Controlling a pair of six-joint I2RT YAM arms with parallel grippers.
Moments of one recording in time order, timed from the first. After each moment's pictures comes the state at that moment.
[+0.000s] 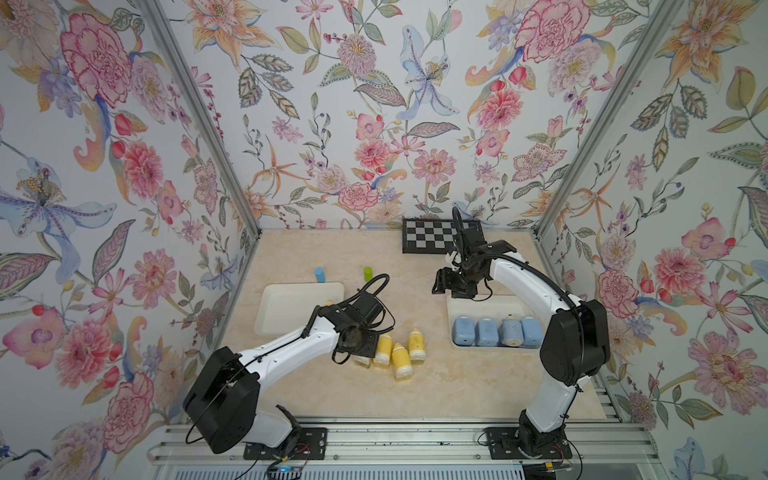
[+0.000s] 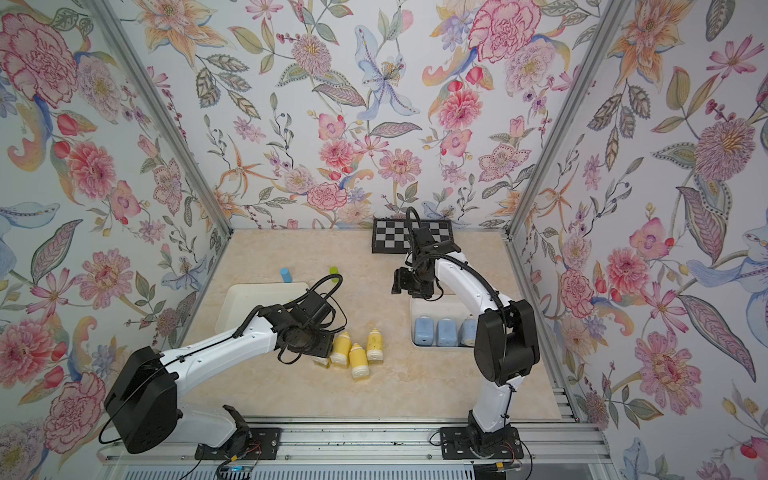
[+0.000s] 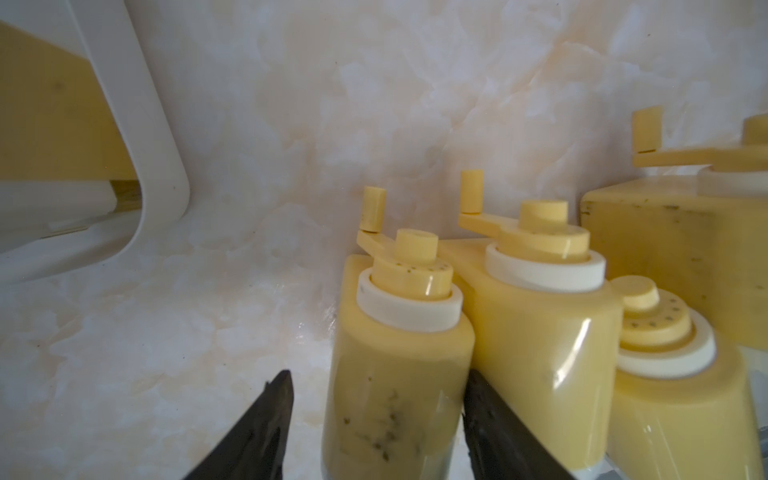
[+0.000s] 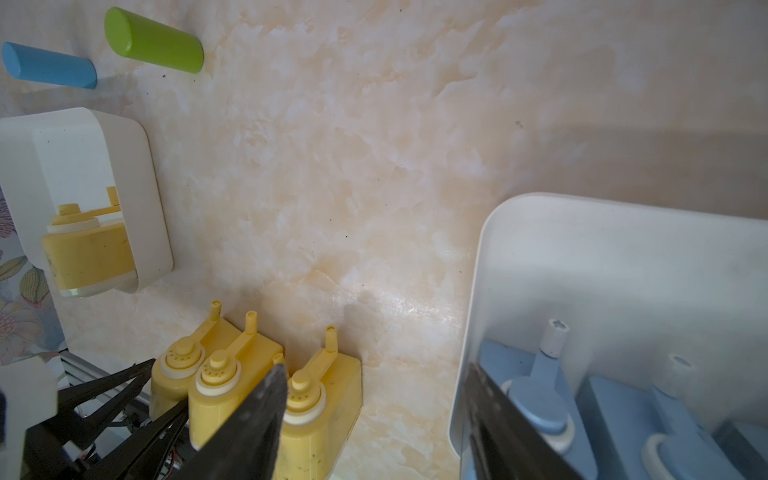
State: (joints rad) left arm -0.74 1.44 0.95 -0.80 -0.05 -0.50; right arm 0.40 1.81 1.57 -1.00 -0.27 0.41
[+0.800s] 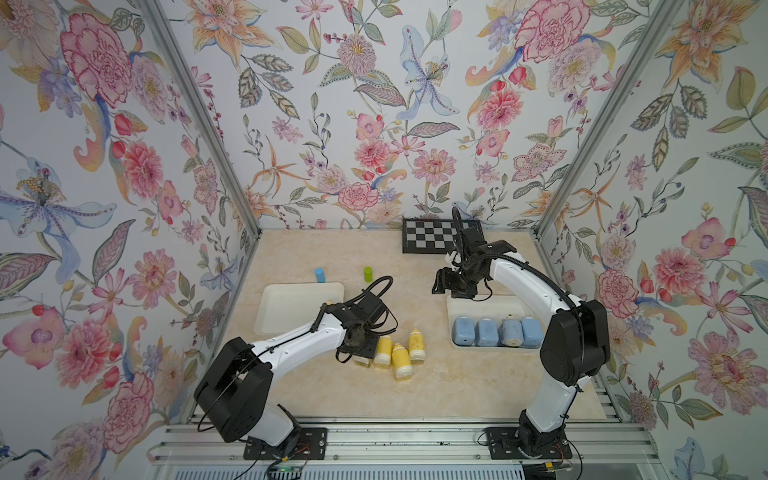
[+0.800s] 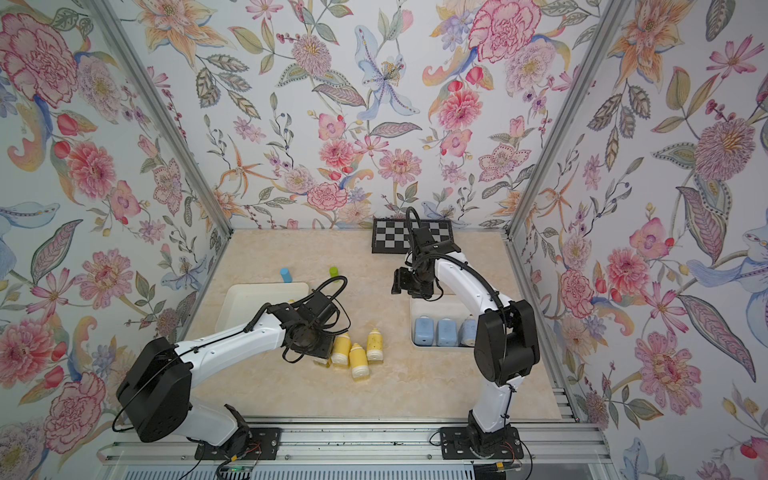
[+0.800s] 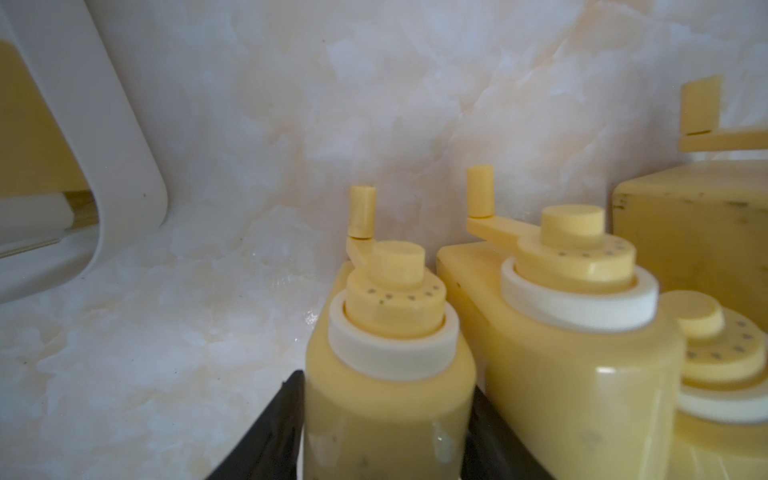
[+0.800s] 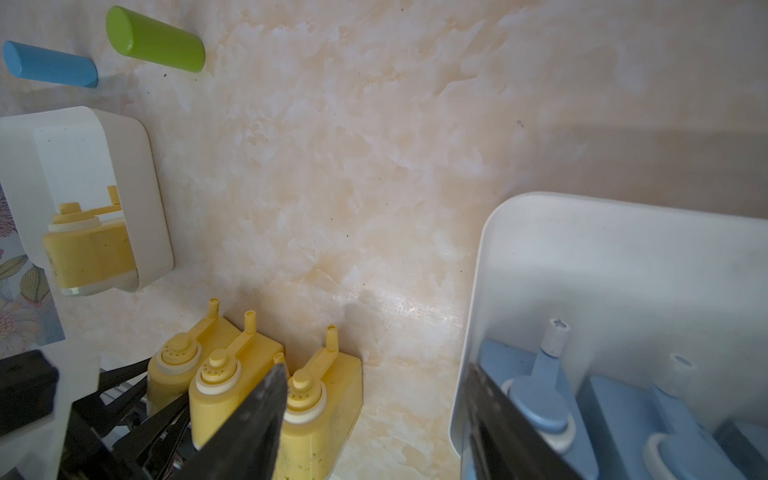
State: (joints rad) left arm -0.74 1.50 0.97 -0.81 -0.05 -0.48; right arm 0.40 1.81 1.57 -1.00 -0.27 0.41
